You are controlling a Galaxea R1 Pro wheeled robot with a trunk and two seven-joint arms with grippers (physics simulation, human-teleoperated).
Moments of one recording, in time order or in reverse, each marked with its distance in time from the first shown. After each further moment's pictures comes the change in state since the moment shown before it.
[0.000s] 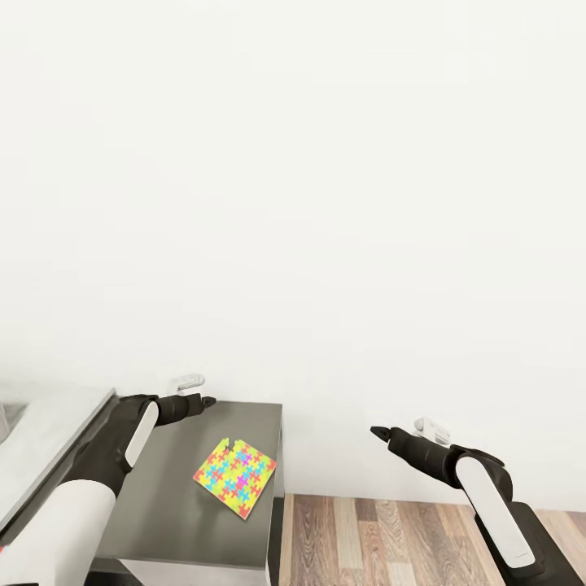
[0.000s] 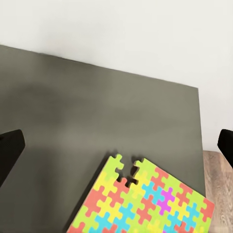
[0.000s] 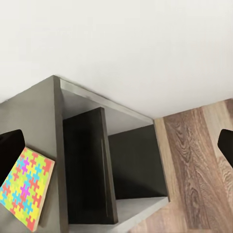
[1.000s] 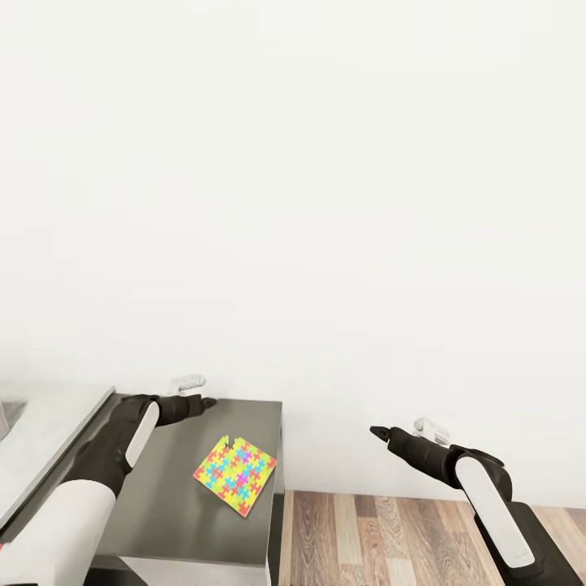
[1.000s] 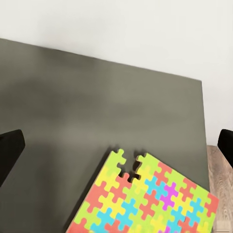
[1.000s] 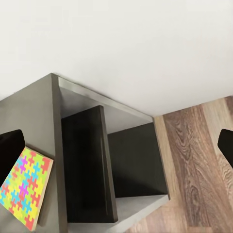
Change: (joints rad) left arm 0.000 0.004 -0.016 0.000 -0.001 0.007 -0.001; right arm 0.000 0.002 0.000 0.000 -0.001 -0.002 0.001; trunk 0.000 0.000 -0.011
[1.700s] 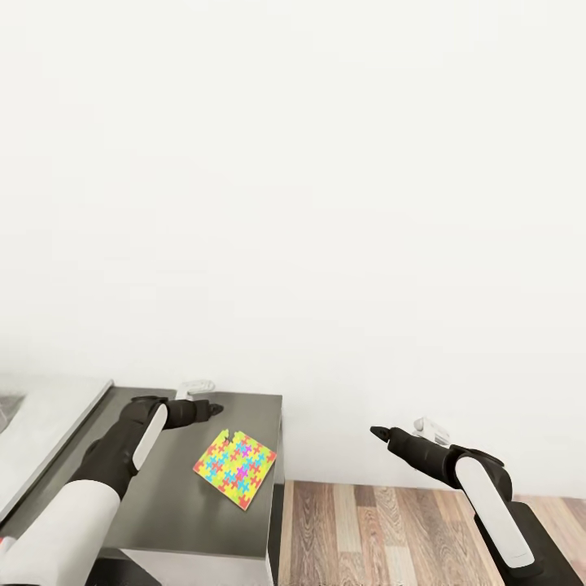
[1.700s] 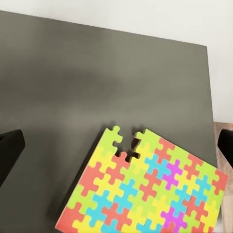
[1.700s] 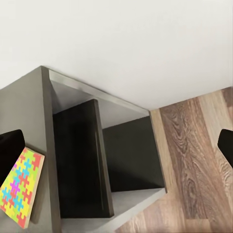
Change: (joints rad) left arm 0.000 -0.004 -0.071 0.009 -0.006 0.022 -0.004; right arm 0.000 0.000 0.000 0.001 0.001 0.000 -0.001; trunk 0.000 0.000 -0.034
